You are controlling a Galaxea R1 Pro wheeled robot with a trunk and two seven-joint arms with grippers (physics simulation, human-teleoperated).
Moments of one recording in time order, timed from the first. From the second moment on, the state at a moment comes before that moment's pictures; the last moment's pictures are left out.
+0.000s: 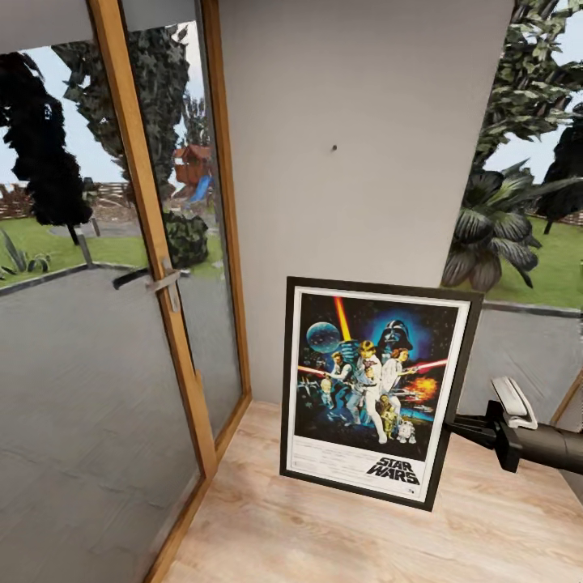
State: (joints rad) left arm -0.30 0.28 -1.55 -0.12 2.05 -0.27 -0.78; right arm -0.34 -0.48 -0.33 -1.37 -0.27 0.36 1.55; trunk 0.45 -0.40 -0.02
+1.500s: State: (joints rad) left arm -0.30 0.28 -1.55 -0.12 2.05 -0.27 -0.78; right arm -0.34 -0.48 -0.33 -1.37 -0.27 0.37 1.55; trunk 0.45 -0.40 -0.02
